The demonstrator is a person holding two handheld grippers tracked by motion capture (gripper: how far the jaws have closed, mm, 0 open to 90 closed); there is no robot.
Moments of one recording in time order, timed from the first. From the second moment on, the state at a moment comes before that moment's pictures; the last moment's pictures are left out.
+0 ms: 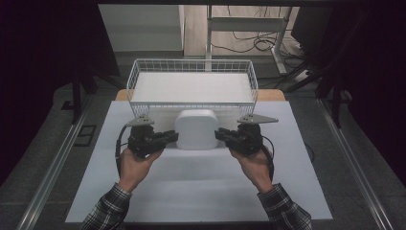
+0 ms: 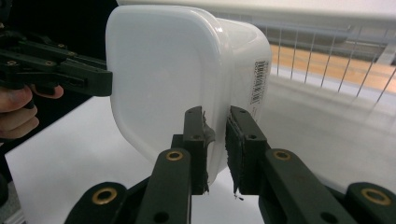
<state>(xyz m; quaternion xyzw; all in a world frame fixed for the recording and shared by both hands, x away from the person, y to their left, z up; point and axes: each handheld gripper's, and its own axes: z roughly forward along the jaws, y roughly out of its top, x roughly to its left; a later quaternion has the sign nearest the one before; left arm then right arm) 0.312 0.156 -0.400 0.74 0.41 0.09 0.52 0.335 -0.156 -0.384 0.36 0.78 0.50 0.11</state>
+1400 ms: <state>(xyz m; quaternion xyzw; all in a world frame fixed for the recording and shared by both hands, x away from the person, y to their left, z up) 0.412 0.171 -0.310 0.73 0.44 0.09 0.52 0.439 -0.128 -0.296 0.41 0.75 0.51 0.10</state>
